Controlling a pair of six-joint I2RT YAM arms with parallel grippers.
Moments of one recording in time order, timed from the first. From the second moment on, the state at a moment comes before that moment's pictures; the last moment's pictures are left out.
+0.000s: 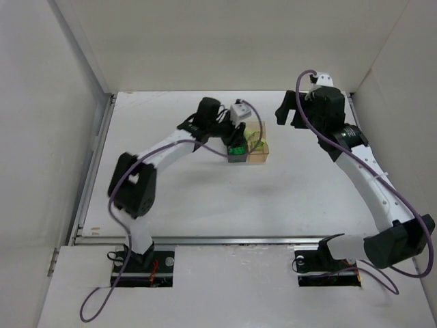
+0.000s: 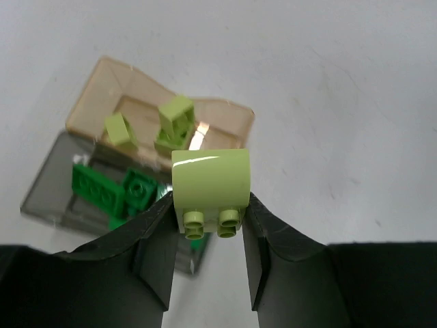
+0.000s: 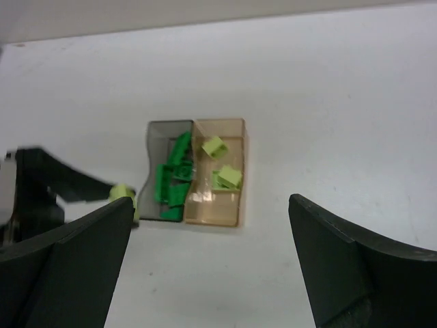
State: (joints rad) left arm -0.54 1.76 1.34 -0.11 0.61 0.24; right arm 0.33 1.32 1.40 -0.44 0.06 0.31
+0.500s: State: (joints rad) left arm -0.59 2.25 1.79 -0.06 0.51 0.17; right arm 0.31 1.09 1.17 -0.60 0.20 0.35
